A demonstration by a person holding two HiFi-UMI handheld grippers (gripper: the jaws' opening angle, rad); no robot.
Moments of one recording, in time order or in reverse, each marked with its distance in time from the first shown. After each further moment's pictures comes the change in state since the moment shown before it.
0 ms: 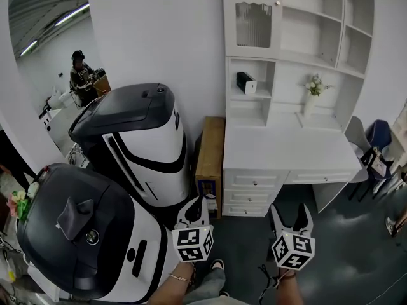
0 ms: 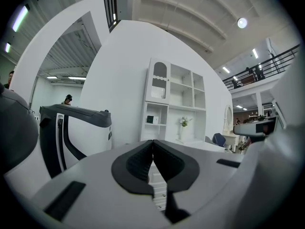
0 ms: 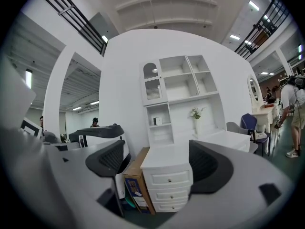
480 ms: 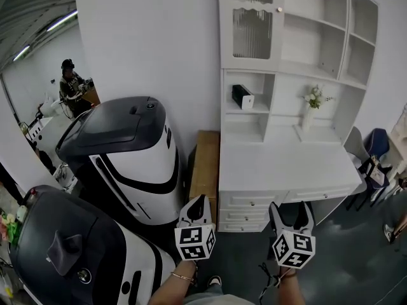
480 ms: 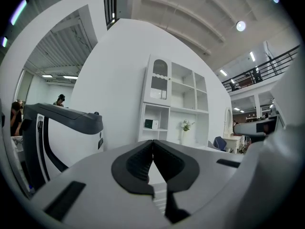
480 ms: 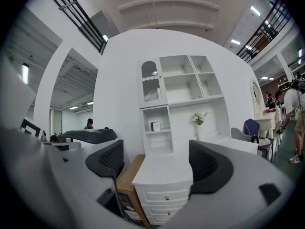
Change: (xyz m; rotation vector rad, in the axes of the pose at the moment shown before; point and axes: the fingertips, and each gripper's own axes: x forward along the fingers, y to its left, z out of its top) left arm 0.117 0.013 0.031 0.003 -0.031 -0.043; right arm 0.105 -0.011 0.035 -0.022 -0.037 -0.025
